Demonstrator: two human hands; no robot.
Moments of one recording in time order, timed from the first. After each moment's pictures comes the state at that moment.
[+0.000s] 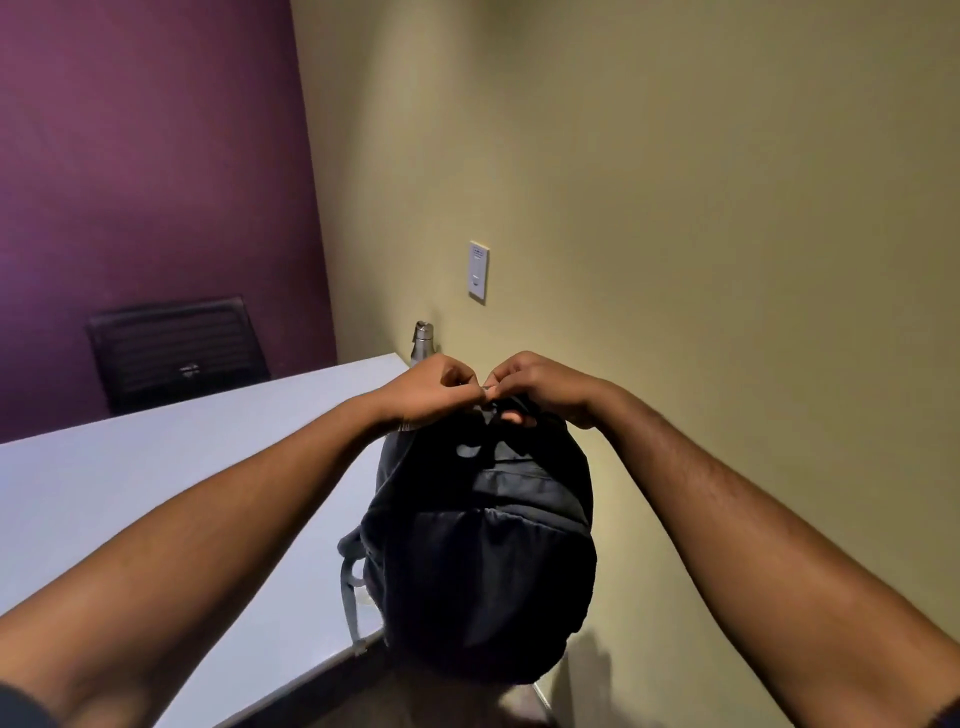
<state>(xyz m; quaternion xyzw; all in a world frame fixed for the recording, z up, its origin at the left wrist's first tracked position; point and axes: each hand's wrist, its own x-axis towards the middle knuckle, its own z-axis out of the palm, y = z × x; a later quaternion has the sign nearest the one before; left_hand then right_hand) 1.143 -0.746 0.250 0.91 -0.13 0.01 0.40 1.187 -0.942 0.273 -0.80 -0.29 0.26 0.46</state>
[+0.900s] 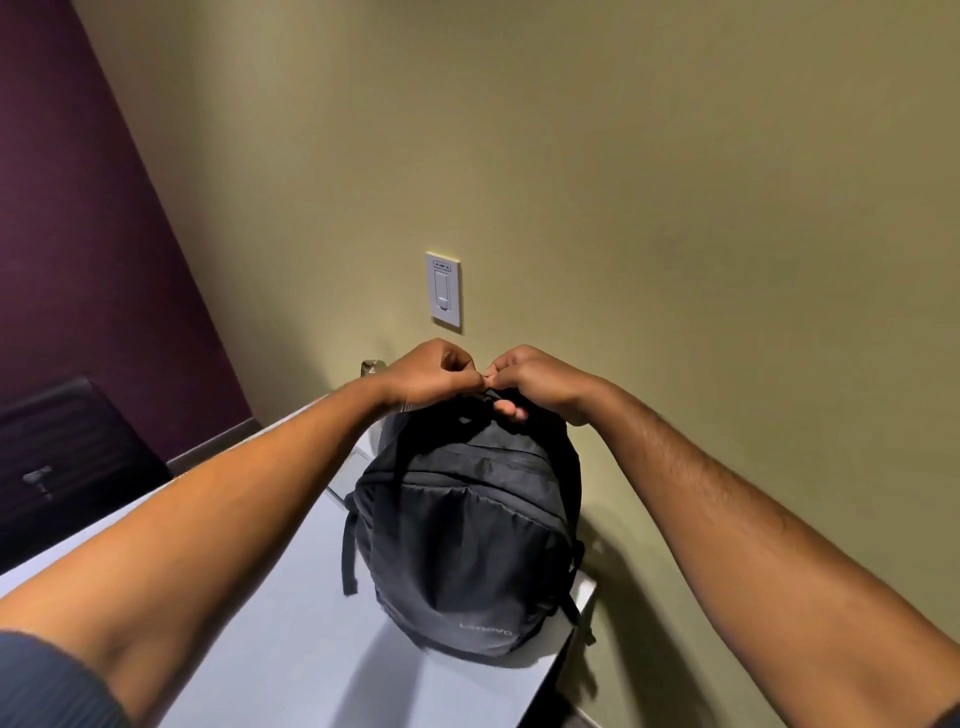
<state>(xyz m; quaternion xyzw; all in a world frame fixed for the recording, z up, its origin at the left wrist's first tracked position) 1.441 -0.646 0.235 0.88 -0.24 -0.09 0.40 1.421 -0.841 0.227 -0.81 -0.13 0.18 0.54</state>
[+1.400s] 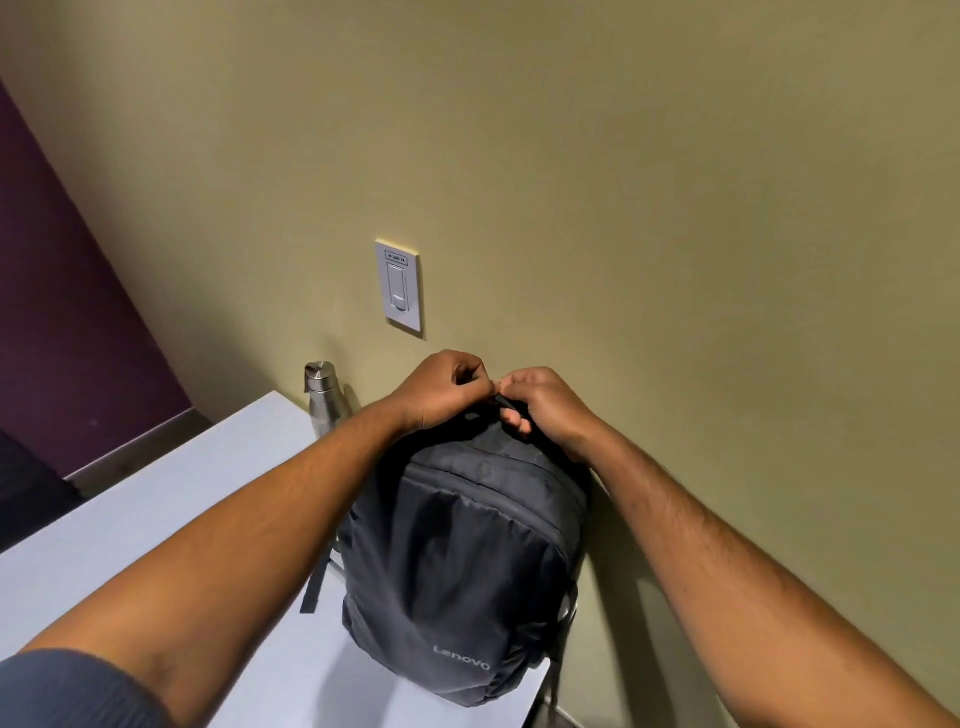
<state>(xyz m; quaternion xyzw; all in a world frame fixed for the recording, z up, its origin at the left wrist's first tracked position) 1.548 -0.701 0.167 0.85 -0.26 -0.07 0.44 1.495 -0.881 0.159 -0.78 -0.01 0.07 0.63</state>
